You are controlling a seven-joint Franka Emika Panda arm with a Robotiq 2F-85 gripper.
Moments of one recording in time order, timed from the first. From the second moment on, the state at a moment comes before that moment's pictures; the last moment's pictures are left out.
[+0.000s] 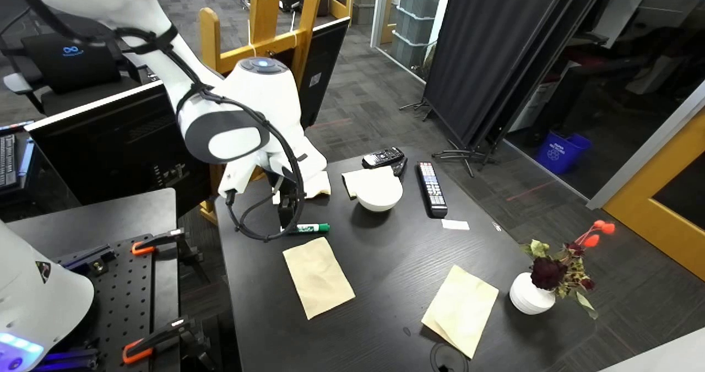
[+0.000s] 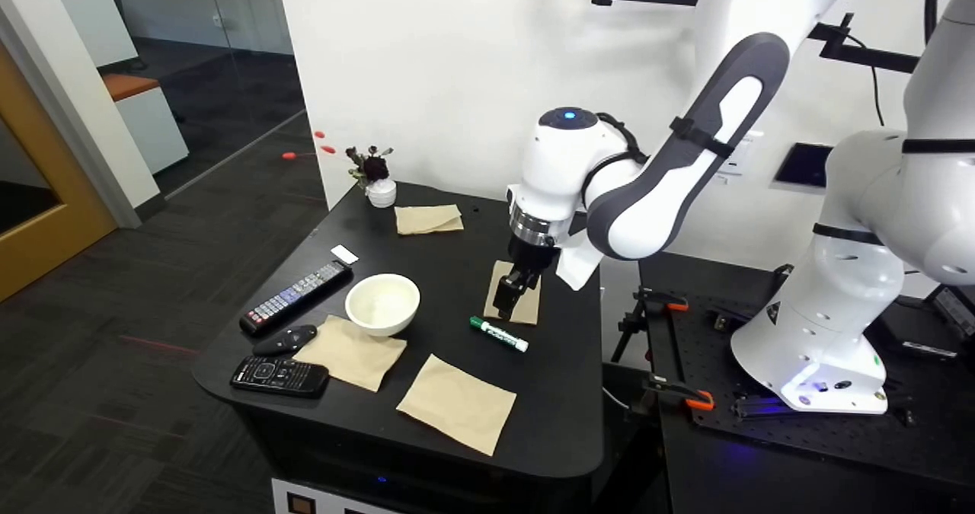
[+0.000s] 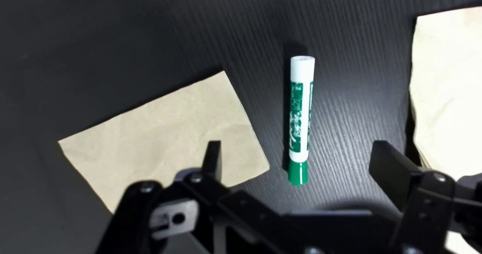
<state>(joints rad) 0.02 0.17 0.01 -2.61 -0.09 2.88 0.47</state>
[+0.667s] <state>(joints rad) 0.12 0.47 -0.06 -2.45 0.08 3.03 0.48</state>
